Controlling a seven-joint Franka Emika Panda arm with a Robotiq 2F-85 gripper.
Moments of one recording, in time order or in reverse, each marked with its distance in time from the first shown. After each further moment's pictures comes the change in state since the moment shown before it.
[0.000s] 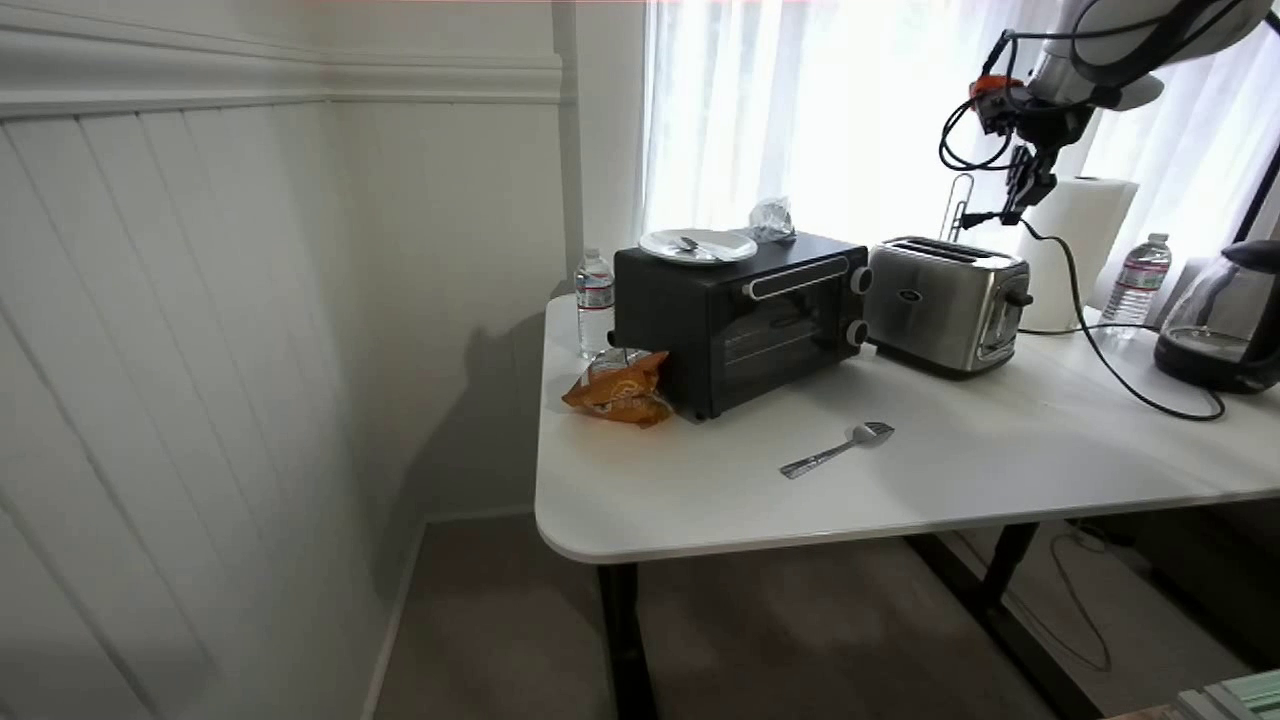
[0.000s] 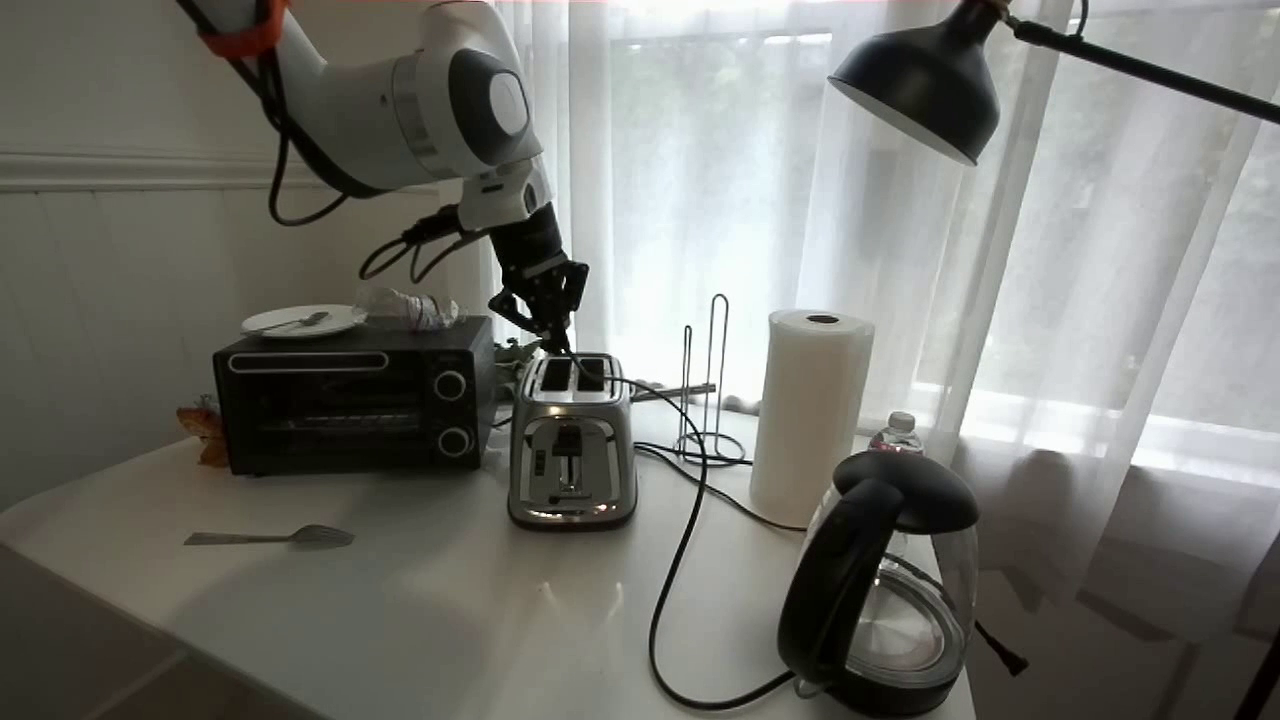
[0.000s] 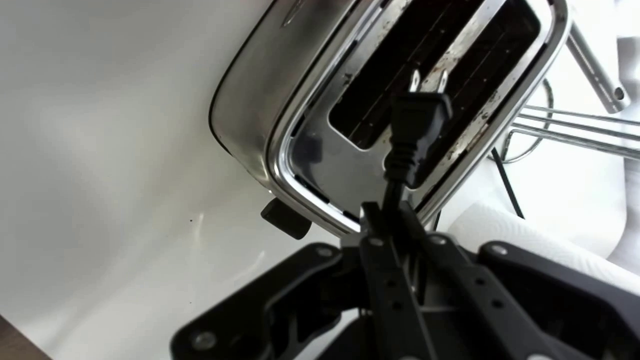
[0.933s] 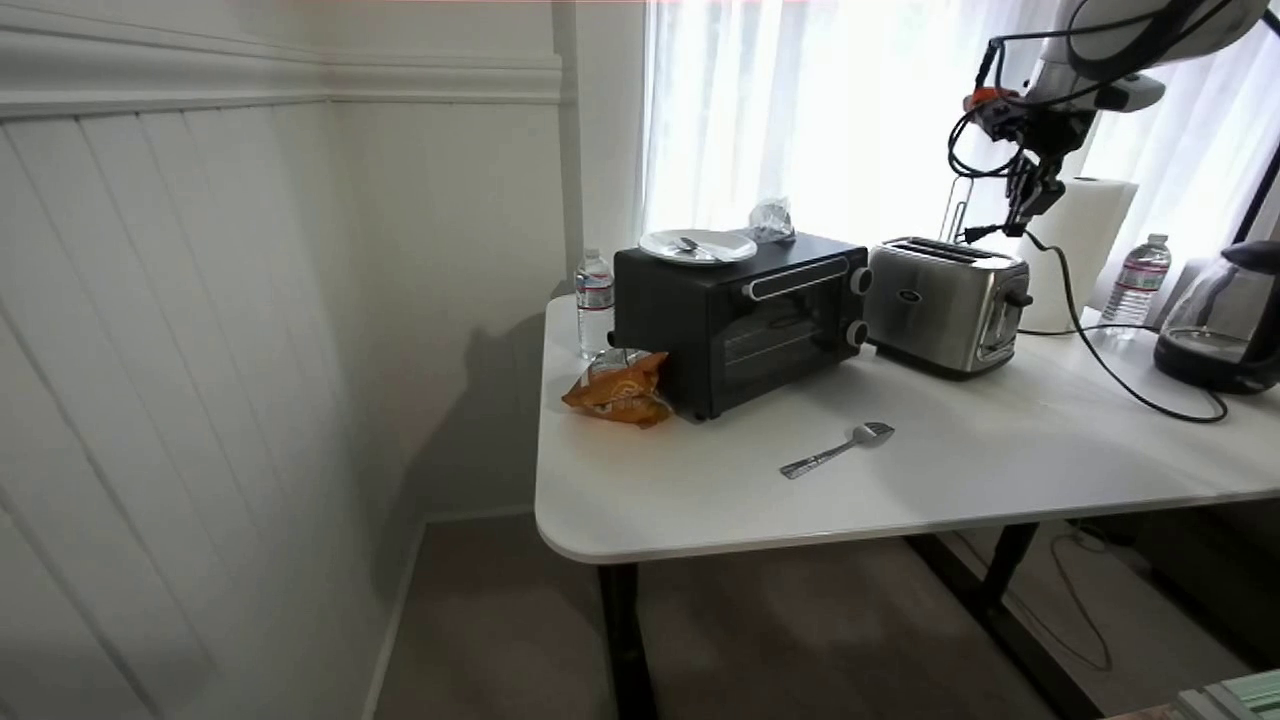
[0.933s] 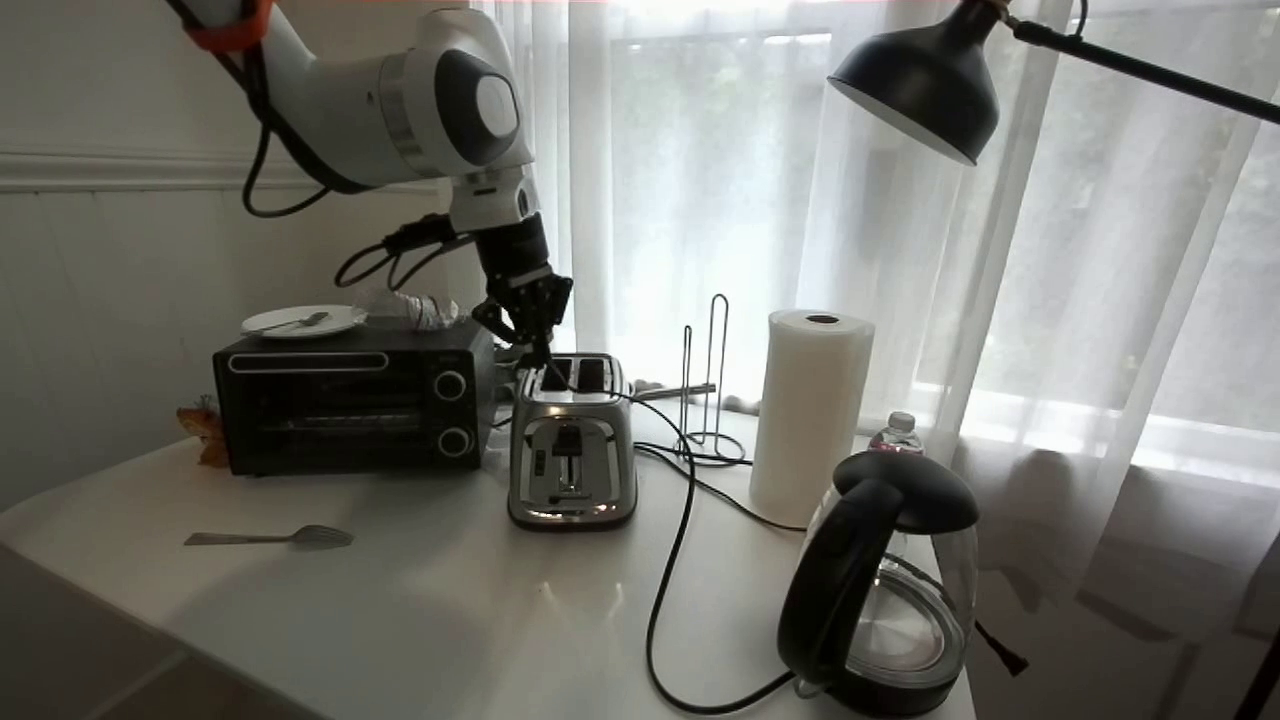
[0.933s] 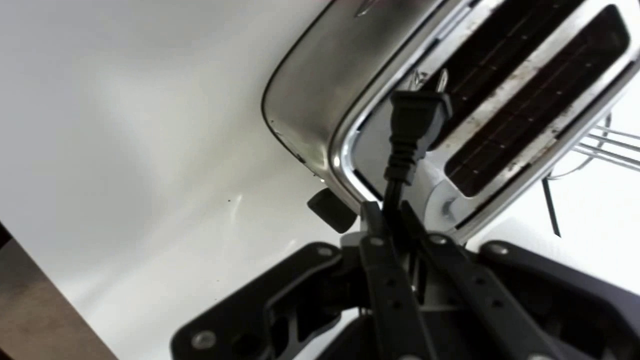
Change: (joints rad) arm 0.009 -0.010 0.009 -0.010 0.042 -0.081 -0.103
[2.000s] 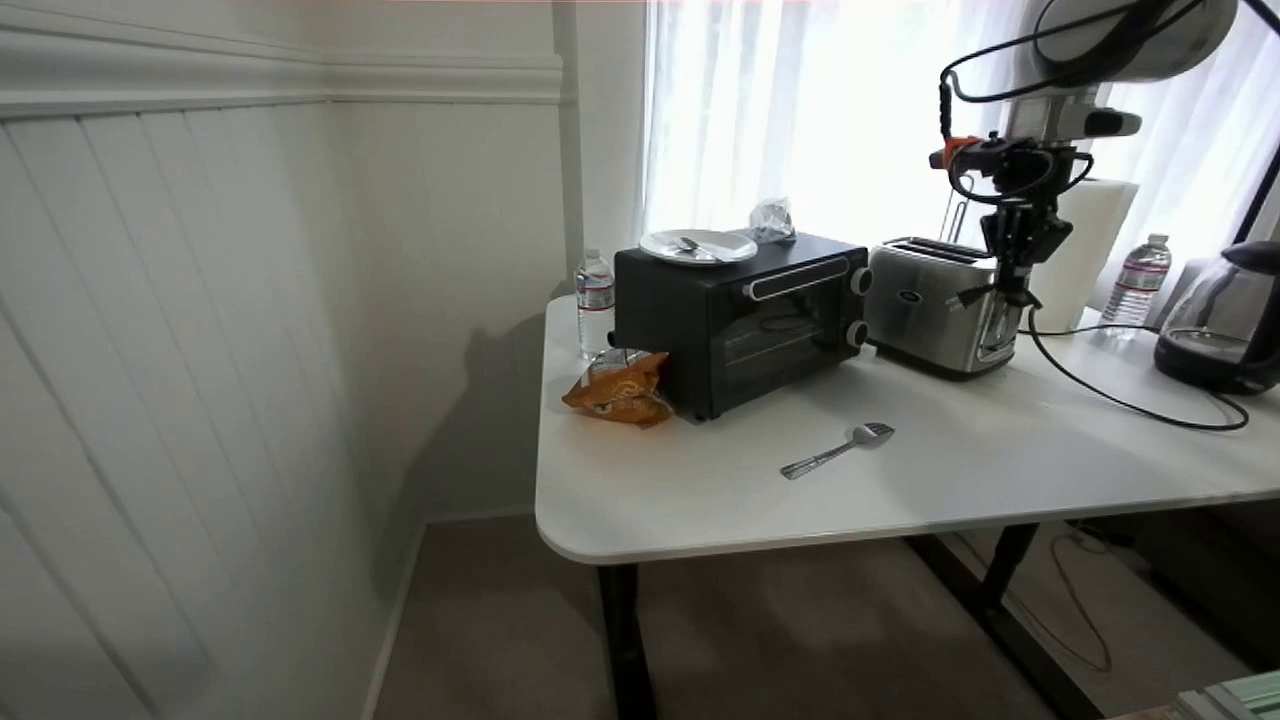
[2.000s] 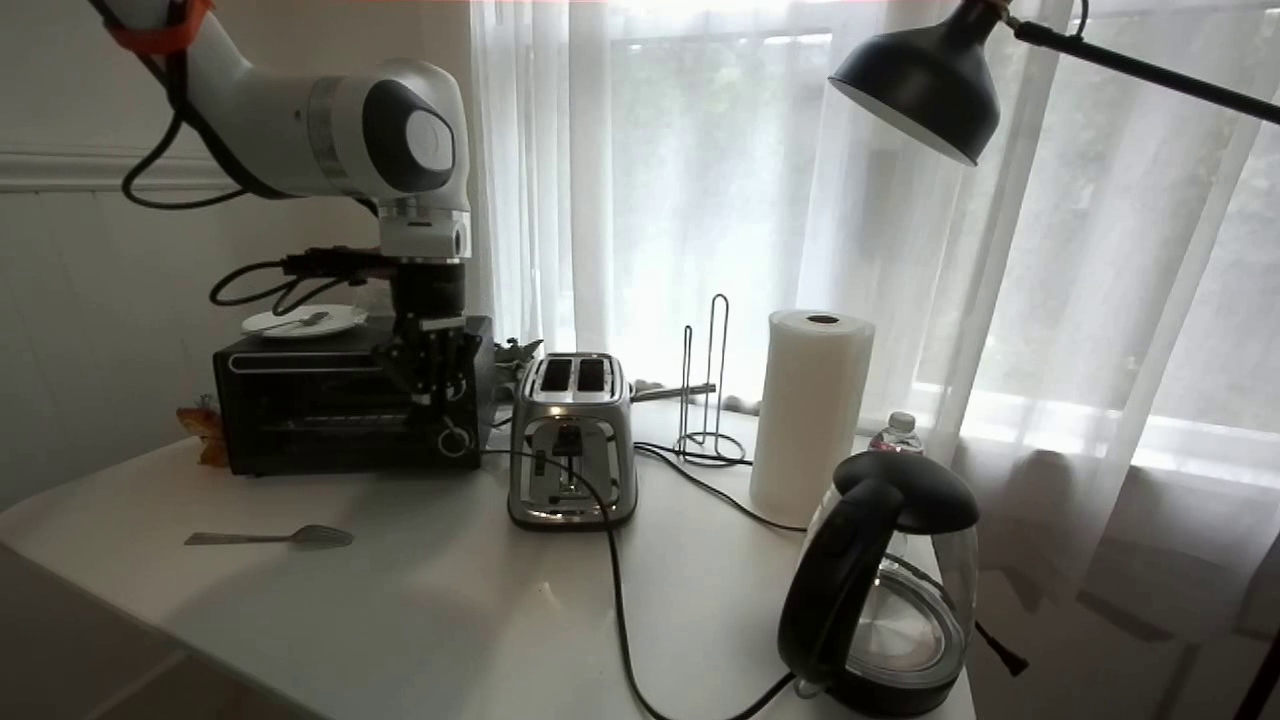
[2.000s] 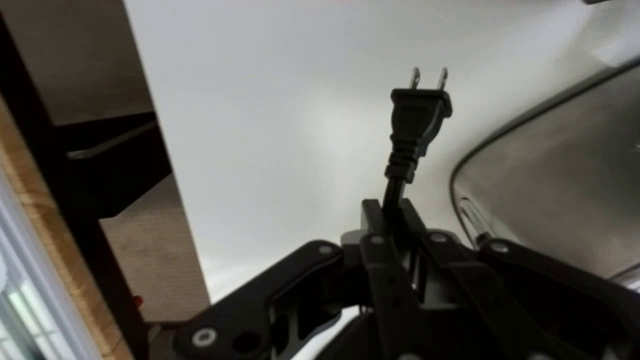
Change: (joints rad) arm 0.108 -0.005 0.028 -0.065 0.174 -0.247 -0.236
